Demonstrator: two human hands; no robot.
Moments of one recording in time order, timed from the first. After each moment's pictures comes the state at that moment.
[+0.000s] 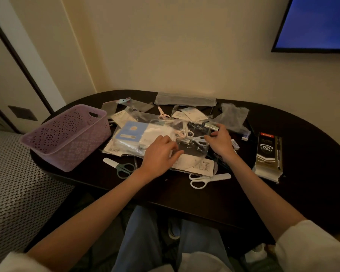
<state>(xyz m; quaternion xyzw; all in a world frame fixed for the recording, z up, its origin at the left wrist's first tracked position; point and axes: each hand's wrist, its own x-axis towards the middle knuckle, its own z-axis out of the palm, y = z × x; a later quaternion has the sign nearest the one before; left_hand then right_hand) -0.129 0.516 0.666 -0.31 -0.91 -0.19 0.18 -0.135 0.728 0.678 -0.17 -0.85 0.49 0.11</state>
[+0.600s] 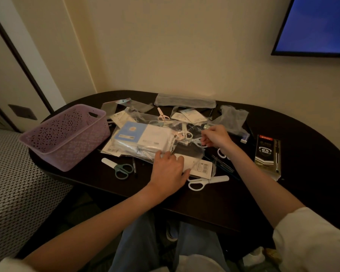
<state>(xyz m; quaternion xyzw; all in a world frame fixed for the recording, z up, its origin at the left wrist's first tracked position) -0.080 0.543 0.660 -0.25 -0.95 0.01 0.18 -0.154 0.737 0.692 -0.15 -0.82 0.56 0.02</state>
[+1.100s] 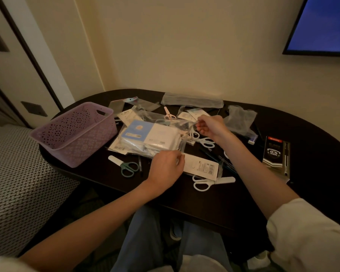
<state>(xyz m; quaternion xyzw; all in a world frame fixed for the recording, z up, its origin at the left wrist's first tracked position) -0.086 0.529 0.674 -0.19 -0.94 -0.24 0.16 -0.174 0.704 0.724 -0.18 -0.69 0.71 -0.01</state>
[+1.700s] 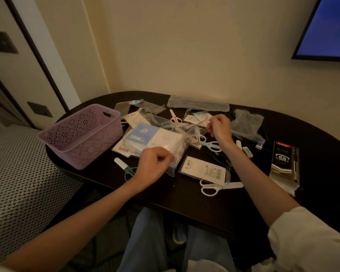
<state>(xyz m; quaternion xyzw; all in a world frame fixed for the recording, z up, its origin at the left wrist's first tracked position) -0.105 0.473 0.680 -0.19 -0.87 -0.43 0.14 -0.180 0.695 0.710 -0.12 -0.75 0.63 0.15</state>
